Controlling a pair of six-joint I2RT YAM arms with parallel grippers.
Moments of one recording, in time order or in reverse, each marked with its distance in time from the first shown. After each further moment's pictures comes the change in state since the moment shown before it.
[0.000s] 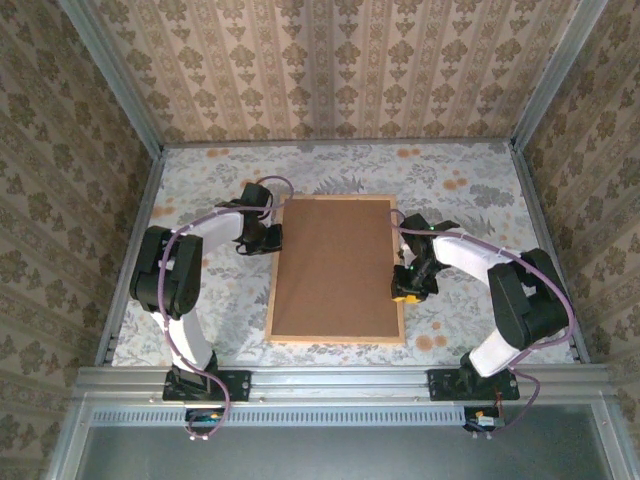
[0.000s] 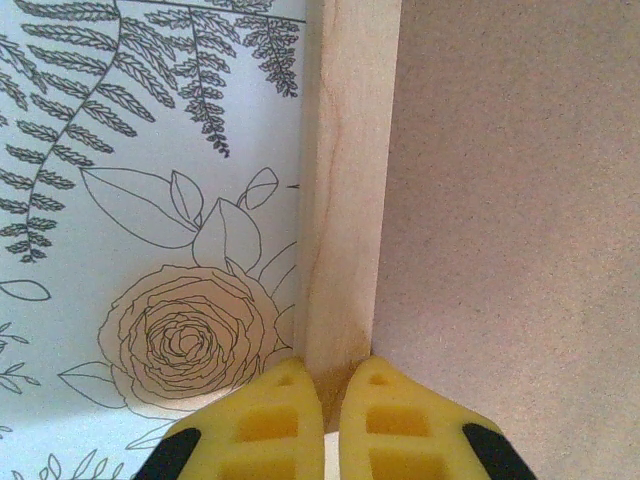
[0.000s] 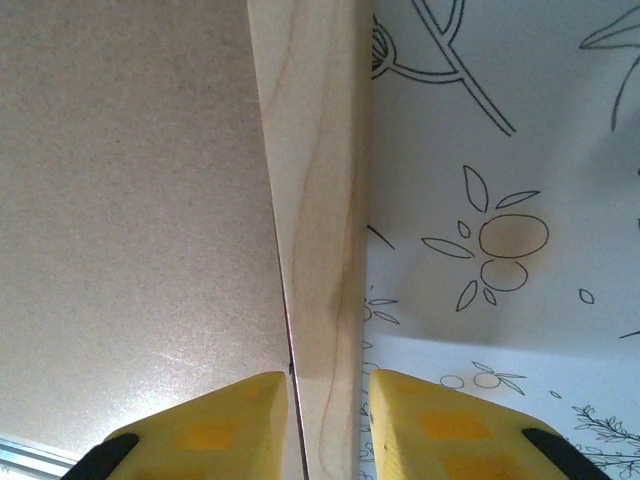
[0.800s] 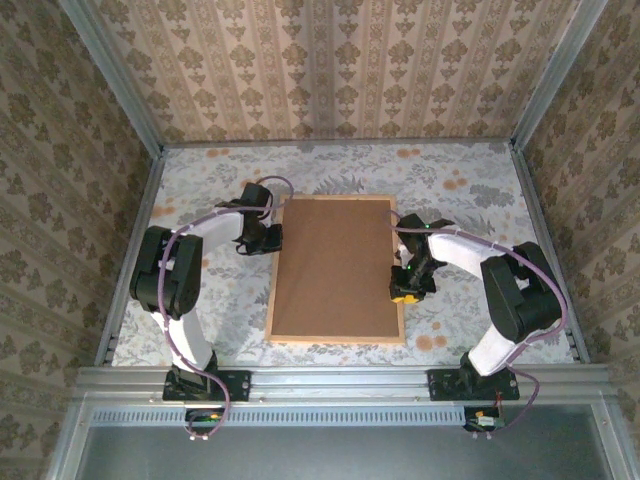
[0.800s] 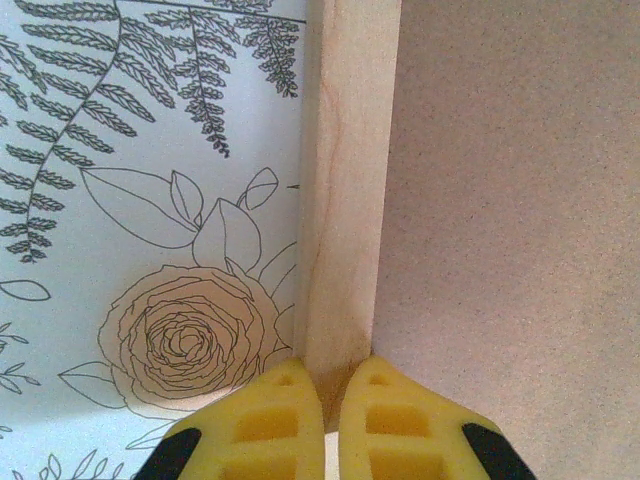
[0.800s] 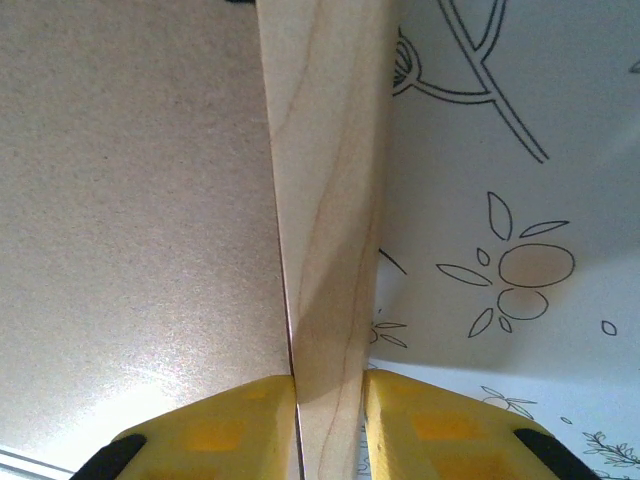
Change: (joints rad) left arm 0.000 0.000 0.000 0.001 0.000 0.000; right arm 0.018 0.050 0.024 -0.007 0.011 -0.023
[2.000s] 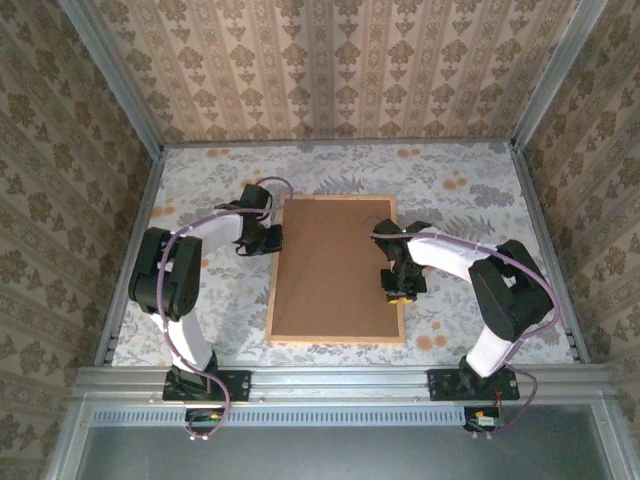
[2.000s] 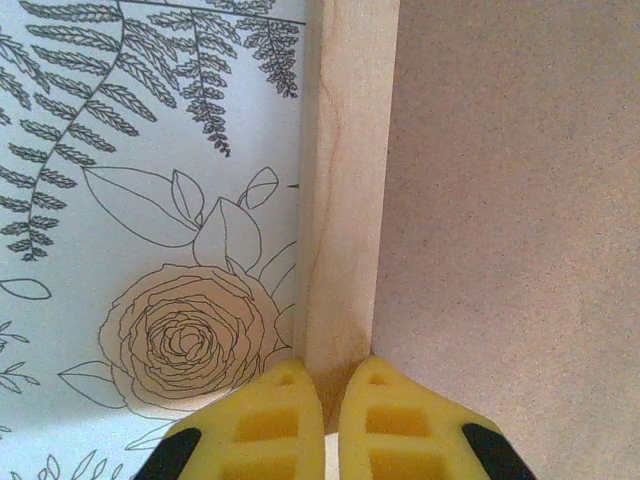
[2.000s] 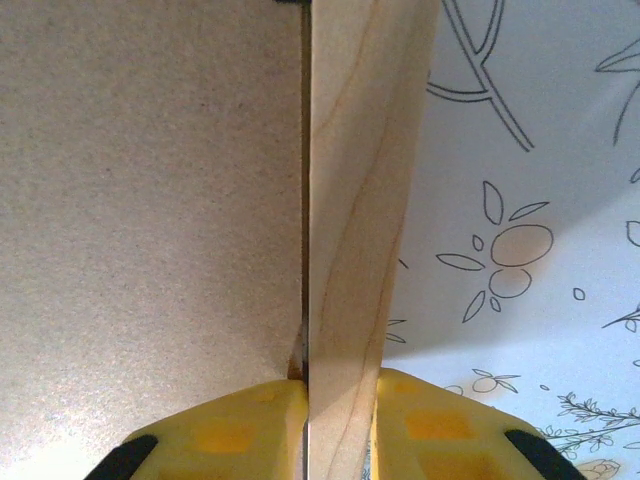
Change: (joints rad) left arm -0.001 -0.014 -0.023 0.025 0.000 -0.004; right arm 0.170 0.055 0.060 -0.044 0.227 0.163
